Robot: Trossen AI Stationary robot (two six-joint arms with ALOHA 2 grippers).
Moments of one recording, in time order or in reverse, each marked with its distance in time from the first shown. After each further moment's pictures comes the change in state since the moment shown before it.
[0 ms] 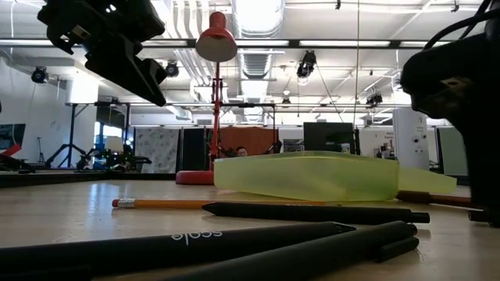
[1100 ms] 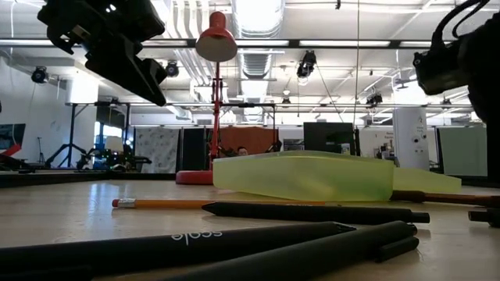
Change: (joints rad) left arm 0.000 0.000 0.000 0.000 0.000 0.000; right arm 0.042 -0.114 -0.009 -0.113 0.022 -0.363
